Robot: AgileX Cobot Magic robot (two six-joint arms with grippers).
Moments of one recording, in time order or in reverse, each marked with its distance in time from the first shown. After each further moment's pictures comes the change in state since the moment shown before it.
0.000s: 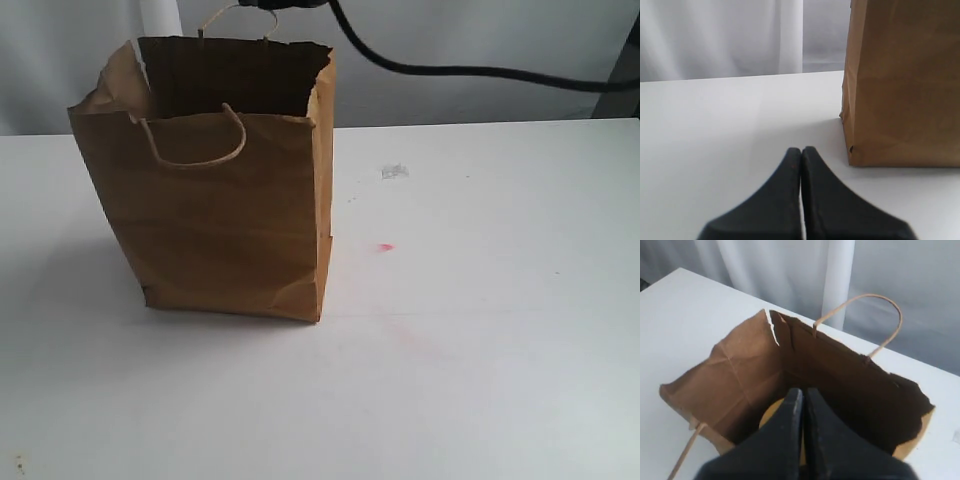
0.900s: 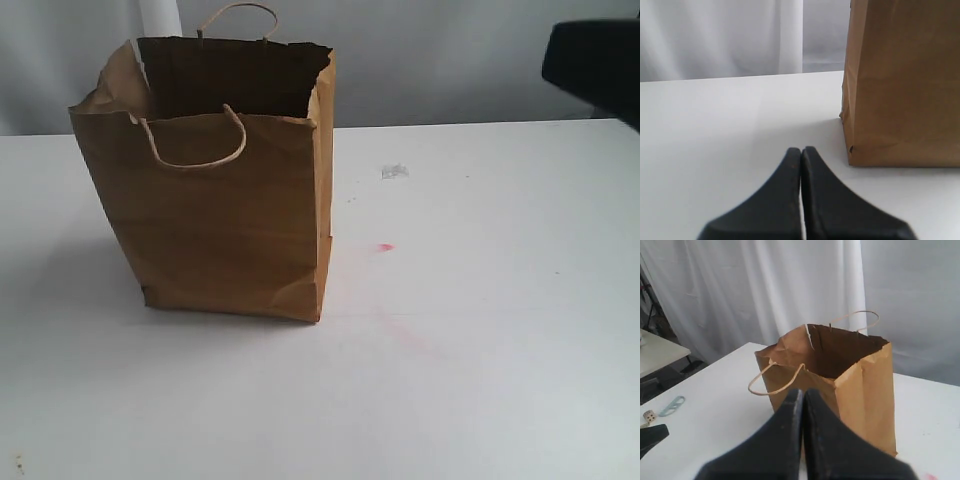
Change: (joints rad) left arm 0.000 0.000 0.000 0.000 0.000 0.000; right arm 0.000 -1.008 0.985 0.135 -0.396 -0.028
